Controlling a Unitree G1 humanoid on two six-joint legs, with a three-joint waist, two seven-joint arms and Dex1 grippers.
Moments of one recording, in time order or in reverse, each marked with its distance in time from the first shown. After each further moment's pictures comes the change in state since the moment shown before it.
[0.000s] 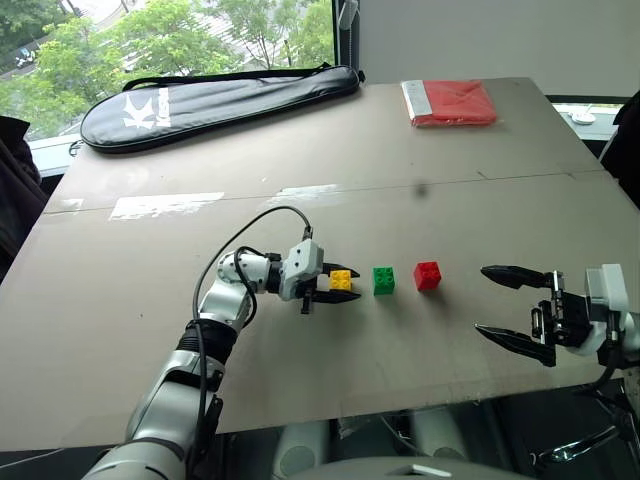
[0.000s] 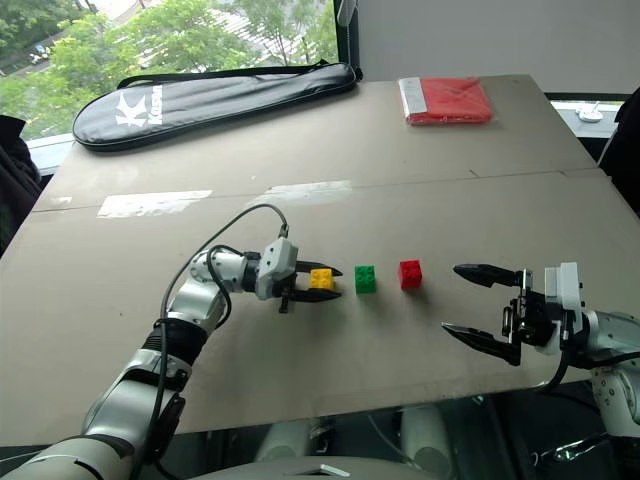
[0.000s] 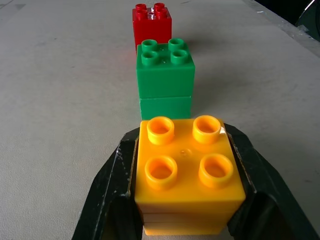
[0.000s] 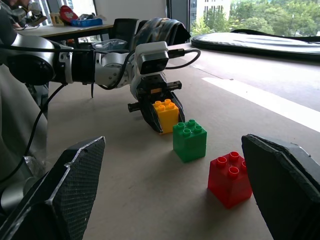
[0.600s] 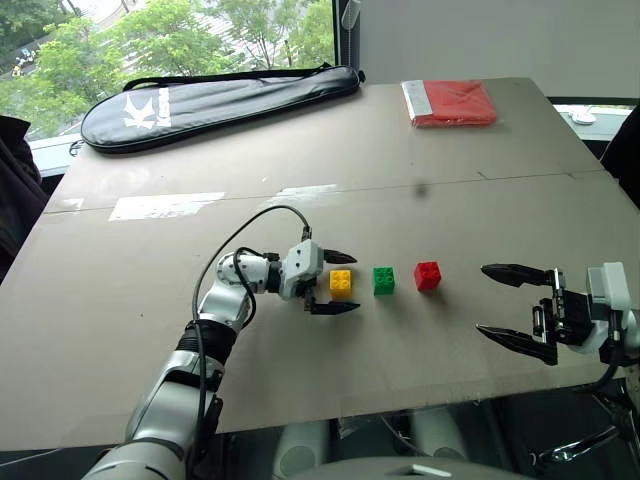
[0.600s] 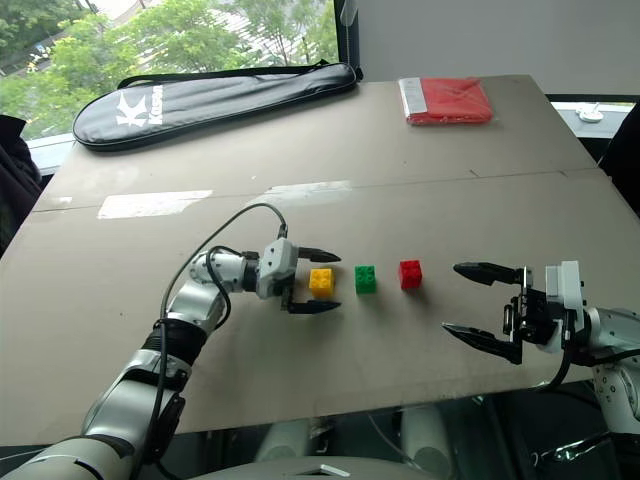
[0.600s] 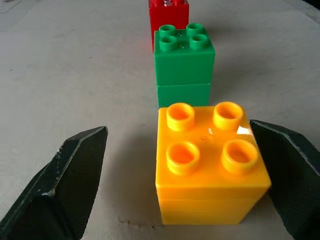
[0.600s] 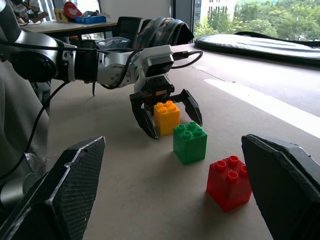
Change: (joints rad) left arm 0.004 0.008 0.015 0.019 0.035 -0.038 0.074; right arm -0.013 -0.005 0.001 0.004 -0.004 -0.019 0.015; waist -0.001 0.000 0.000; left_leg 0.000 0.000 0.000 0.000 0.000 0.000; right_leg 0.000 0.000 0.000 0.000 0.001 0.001
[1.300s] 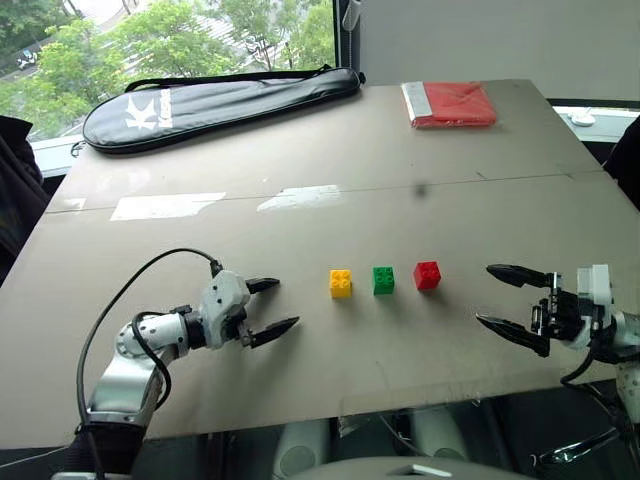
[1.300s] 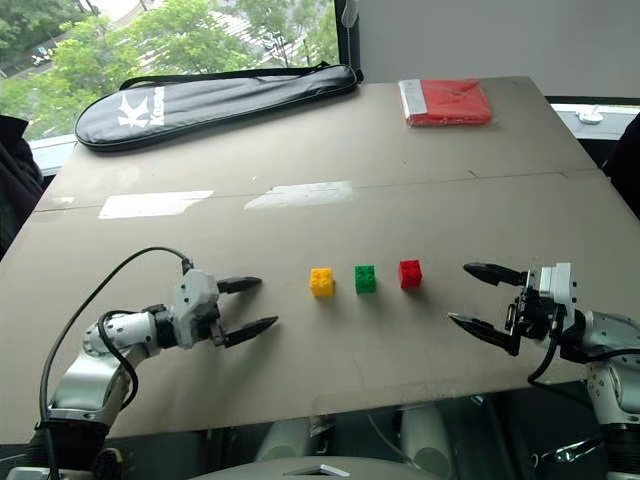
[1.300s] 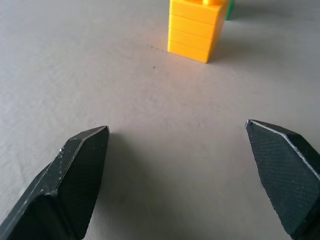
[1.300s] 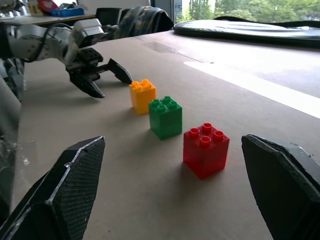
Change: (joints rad) left arm 0.629 0.213 0.285 -0.644 -0.117 0.344 0.351; right arm -0.043 0.041 0.018 0.246 -0.119 -0.110 -0.030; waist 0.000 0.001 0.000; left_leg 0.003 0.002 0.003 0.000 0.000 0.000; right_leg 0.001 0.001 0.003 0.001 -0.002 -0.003
